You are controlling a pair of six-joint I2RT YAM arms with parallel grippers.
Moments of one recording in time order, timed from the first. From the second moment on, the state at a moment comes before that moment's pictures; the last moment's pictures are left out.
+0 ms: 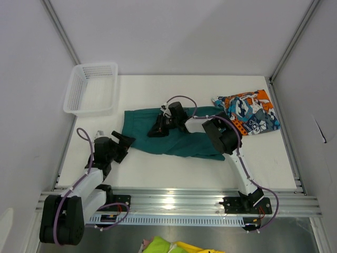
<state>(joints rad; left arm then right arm) -0.05 0.92 0.18 0.12 0.16 -1.05 0.67 2.38 1.53 0.26 -0.79 1.02</state>
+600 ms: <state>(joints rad) -0.05 1.25 0.31 0.33 0.05 -1.16 0.67 2.40 1.54 0.23 -0.78 1.01</state>
